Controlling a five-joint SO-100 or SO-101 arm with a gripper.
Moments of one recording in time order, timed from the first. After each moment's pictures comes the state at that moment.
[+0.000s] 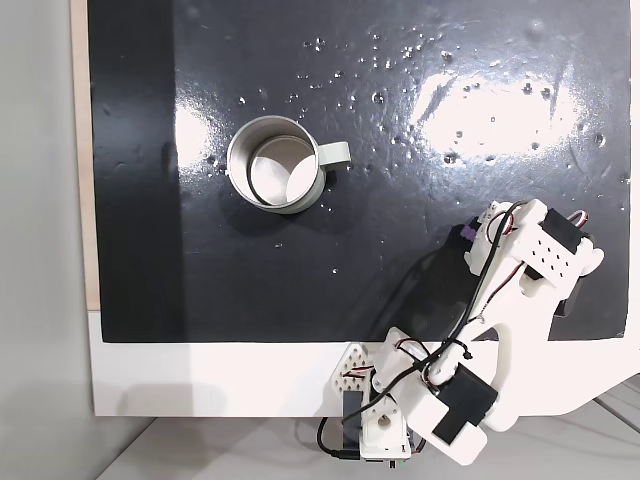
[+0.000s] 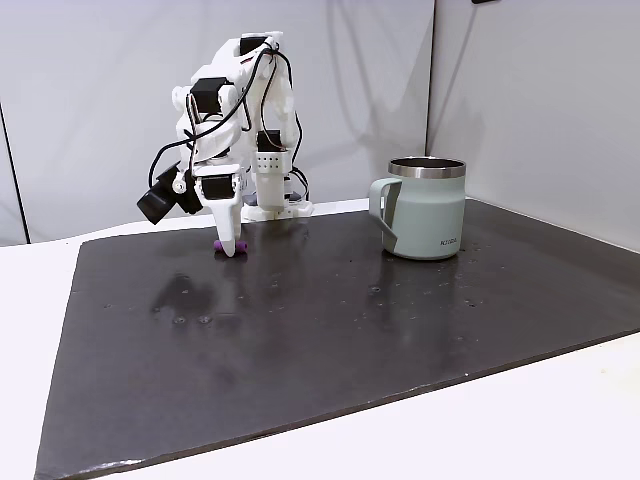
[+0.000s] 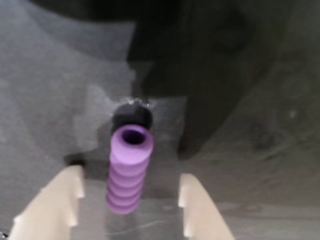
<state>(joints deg) 35.2 84.9 109.1 73.0 -14.8</state>
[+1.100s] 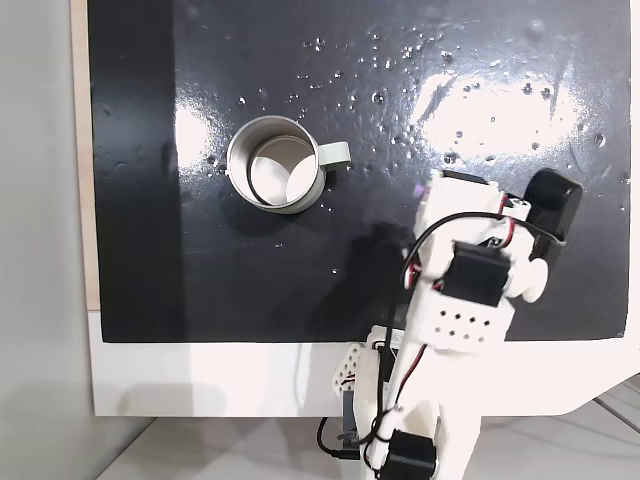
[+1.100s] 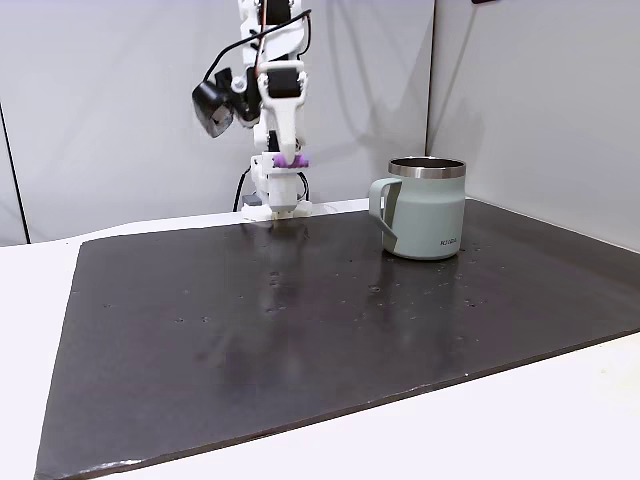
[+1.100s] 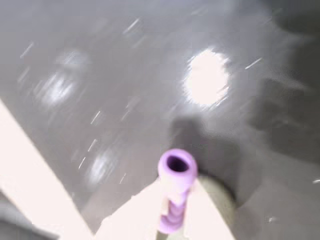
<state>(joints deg) 8.9 116.9 100.3 81.7 -1.2</state>
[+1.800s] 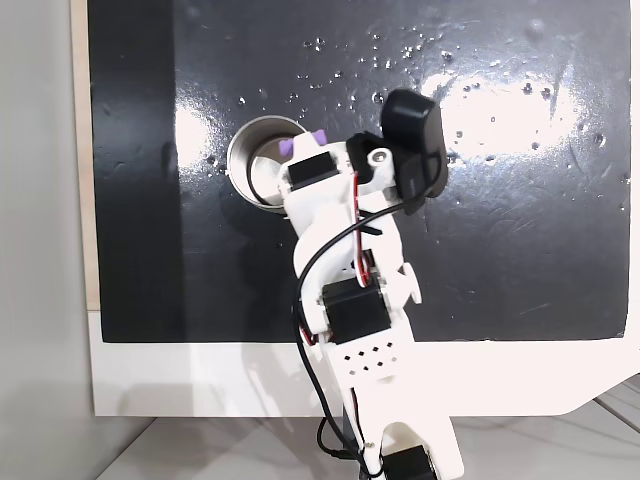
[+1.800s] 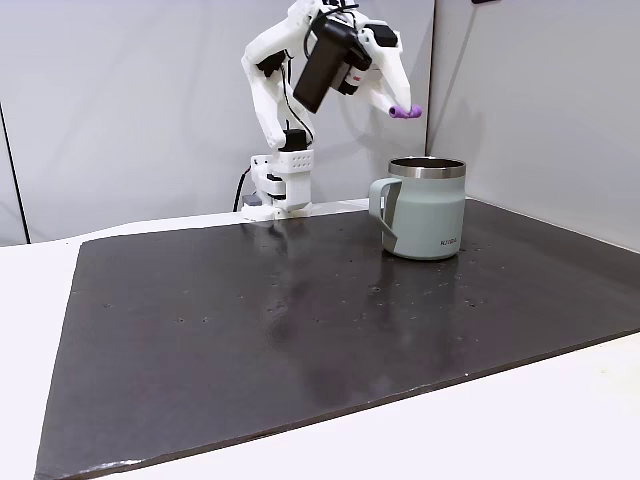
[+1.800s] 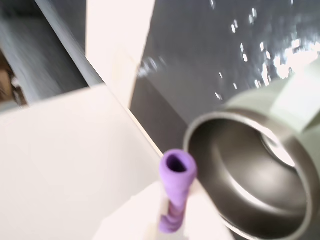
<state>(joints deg) -21.3 124.5 106.8 58.1 -1.9</state>
